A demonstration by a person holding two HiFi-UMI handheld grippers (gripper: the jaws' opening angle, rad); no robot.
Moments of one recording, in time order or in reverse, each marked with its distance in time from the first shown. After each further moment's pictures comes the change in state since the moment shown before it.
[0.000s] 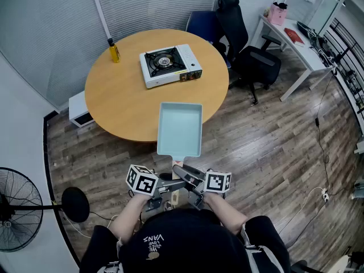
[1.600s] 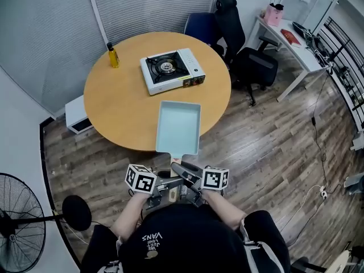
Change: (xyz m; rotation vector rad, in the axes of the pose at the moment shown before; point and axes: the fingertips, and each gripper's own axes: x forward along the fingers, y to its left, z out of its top) left arm -0.049 0.037 0.032 0.010 -0.036 0.004; right arm 0.066 -0.001 0.014 -0.074 0.015 -0.048
